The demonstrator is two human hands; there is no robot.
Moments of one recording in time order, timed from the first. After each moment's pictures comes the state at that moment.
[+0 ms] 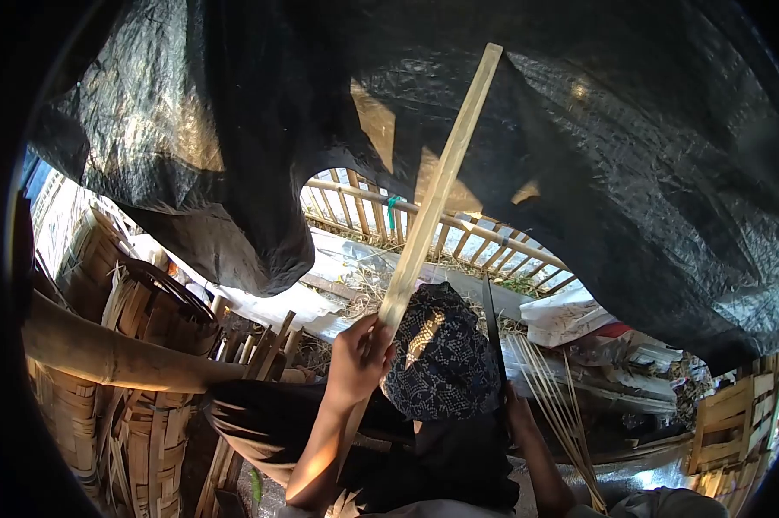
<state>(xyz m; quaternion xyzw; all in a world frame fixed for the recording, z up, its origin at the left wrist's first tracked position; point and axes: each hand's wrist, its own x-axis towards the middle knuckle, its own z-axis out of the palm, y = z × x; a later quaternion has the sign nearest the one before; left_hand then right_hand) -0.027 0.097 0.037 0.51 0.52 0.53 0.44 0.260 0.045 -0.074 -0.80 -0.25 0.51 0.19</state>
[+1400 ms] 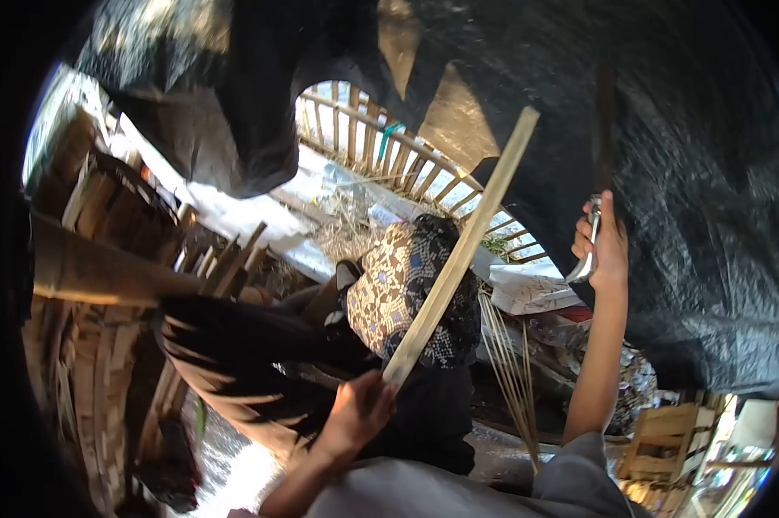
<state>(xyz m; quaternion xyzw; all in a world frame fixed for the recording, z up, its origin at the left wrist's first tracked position) 0.024 -0.044 0.004 0.41 0.59 0.40 0.56 0.275 0.219 0.115 -0.57 -0.43 0.51 0.48</state>
